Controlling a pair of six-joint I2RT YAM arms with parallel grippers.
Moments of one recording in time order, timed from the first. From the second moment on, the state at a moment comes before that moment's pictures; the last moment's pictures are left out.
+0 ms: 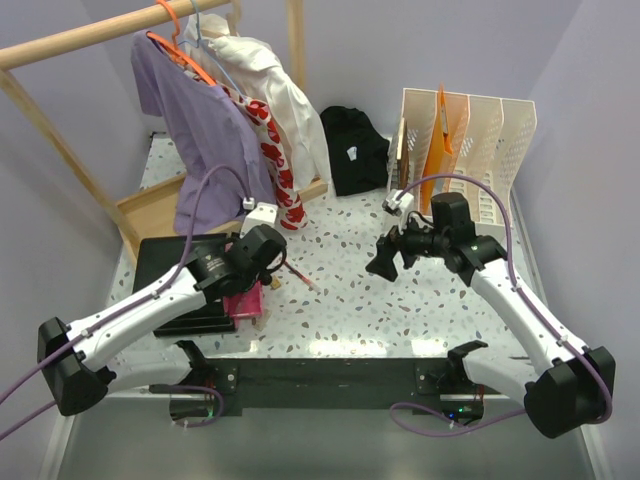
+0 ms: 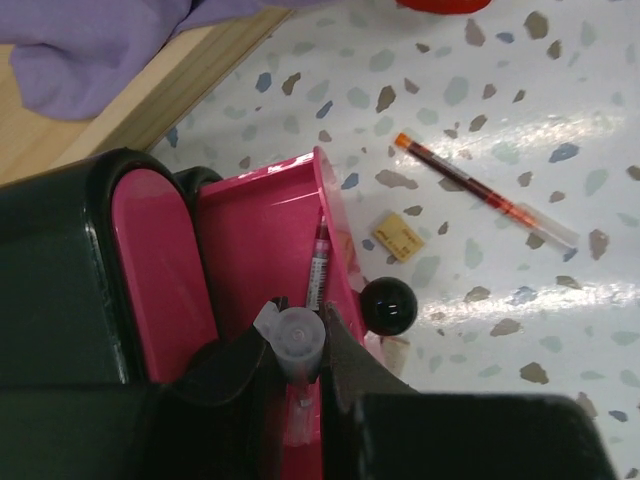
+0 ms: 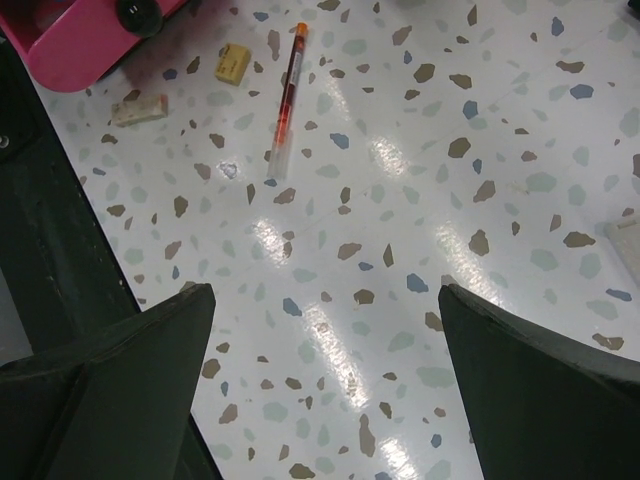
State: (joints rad) left arm -0.87 1.12 1.00 -0.86 -0.61 -0.49; right arm 0.35 1.08 0.88 -0.50 -0.64 -0.22
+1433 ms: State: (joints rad) left arm -0.86 0.71 0.81 -0.45 -0.49 -0.18; right arm 0.64 1.36 0.90 -0.55 -0.61 -0.41
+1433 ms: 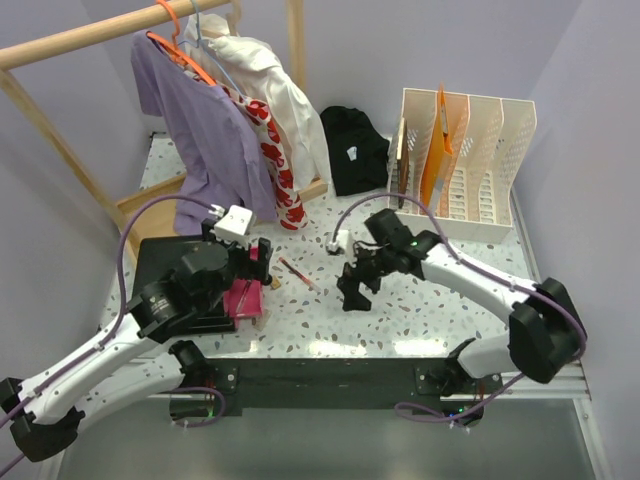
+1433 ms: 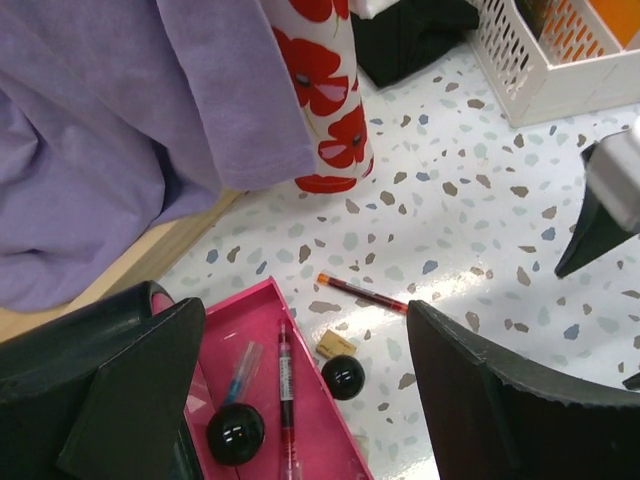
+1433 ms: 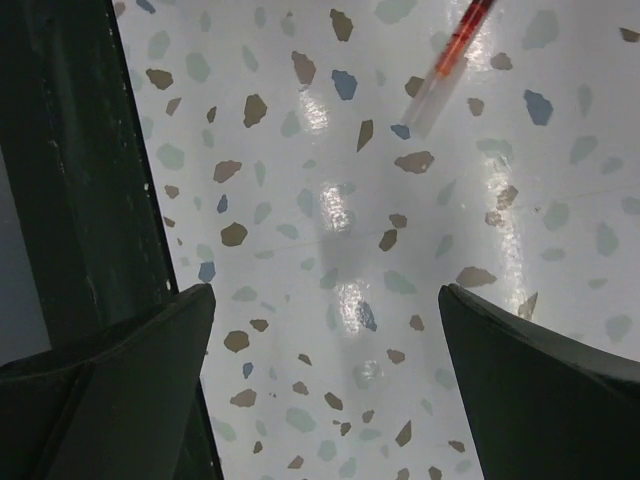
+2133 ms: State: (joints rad) left arm -0.81 0.43 0.64 -0.31 -0.58 -0.12; right arm 0.94 1.81 1.21 -0.33 -0.09 -0.12
